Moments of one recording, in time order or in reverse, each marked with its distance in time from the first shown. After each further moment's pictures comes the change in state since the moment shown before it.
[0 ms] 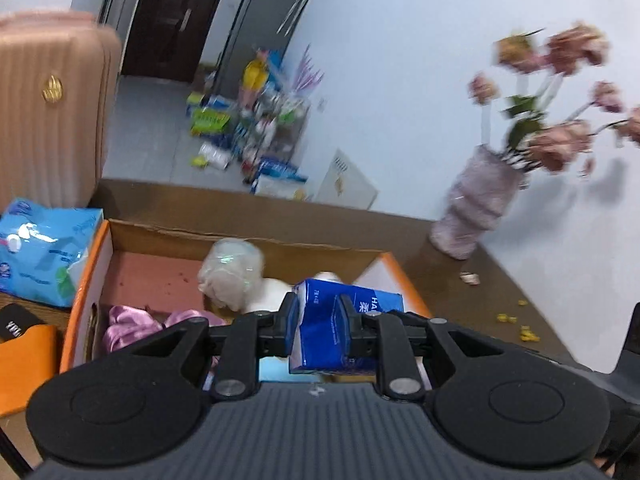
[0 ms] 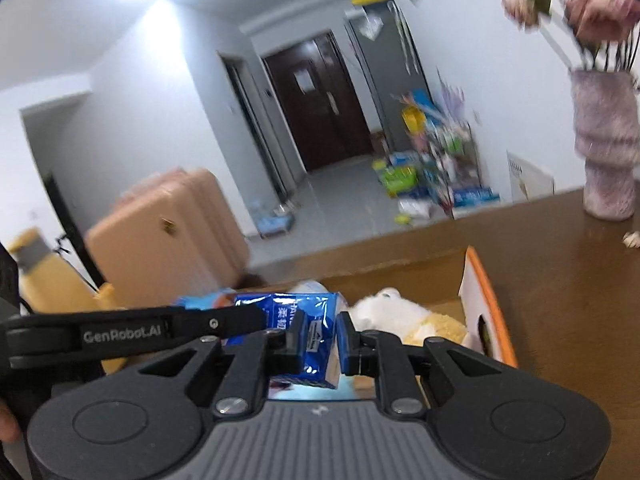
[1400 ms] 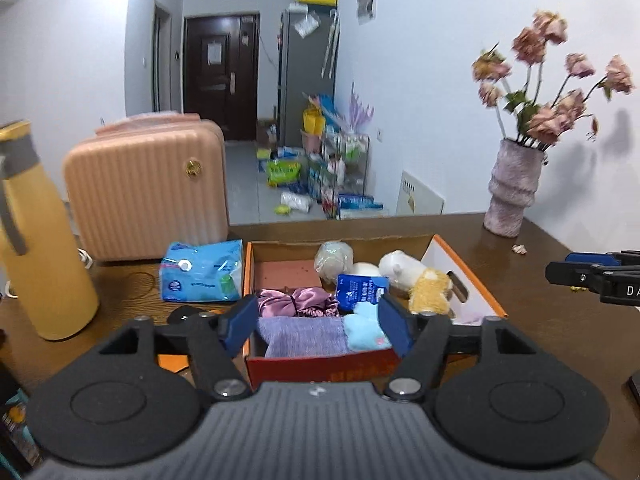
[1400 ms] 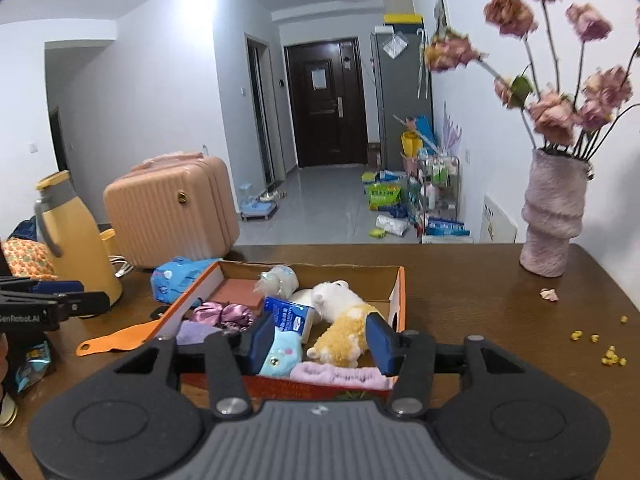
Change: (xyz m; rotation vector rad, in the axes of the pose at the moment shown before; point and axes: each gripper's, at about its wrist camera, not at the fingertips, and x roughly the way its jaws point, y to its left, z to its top) left arm -0.205 -0.042 -0.072 0.190 -0.162 0.287; right arm -0.161 0.010 -0.001 -0.240 -0.025 -0.076
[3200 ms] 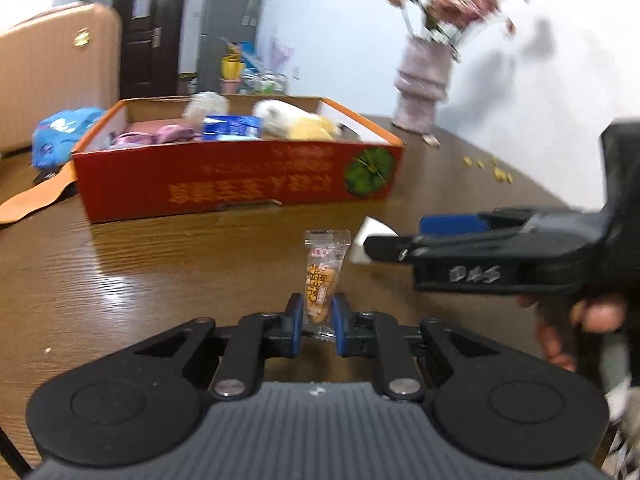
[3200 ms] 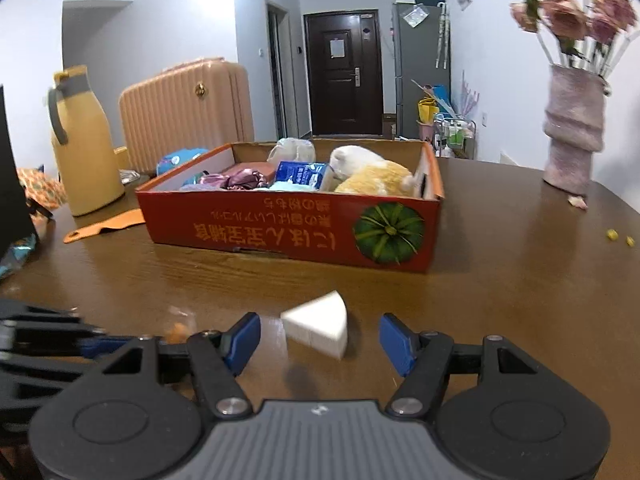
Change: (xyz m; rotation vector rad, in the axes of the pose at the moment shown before) left arm 0.055 -0.068 -0.164 -0.001 0.147 -0.246; right arm 0.056 0.011 -0.155 -0.065 0.105 0.016
